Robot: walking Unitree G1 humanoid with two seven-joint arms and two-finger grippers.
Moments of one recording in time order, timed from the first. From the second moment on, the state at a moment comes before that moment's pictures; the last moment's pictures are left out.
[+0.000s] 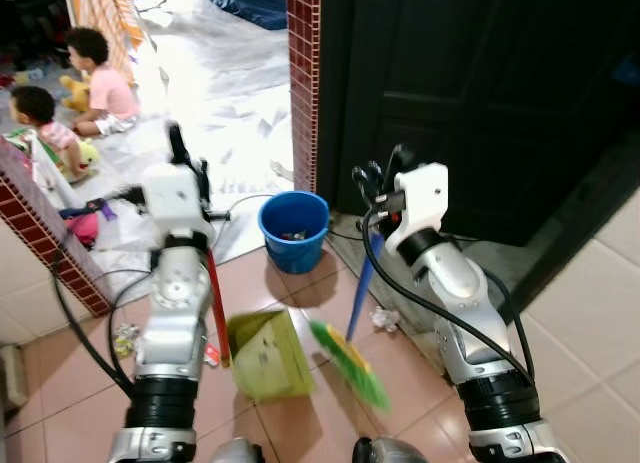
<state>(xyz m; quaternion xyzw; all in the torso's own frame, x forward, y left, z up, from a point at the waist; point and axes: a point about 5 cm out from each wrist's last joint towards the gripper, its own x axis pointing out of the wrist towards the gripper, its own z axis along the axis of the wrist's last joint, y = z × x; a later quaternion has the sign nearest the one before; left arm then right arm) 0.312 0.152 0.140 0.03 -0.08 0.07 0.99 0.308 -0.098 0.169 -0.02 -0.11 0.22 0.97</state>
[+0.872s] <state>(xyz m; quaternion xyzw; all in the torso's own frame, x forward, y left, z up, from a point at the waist) 0.306 0.134 0.100 0.01 -0.04 0.04 1.00 0.317 -0.128 0.173 -0.16 -0.18 0.20 0.95</state>
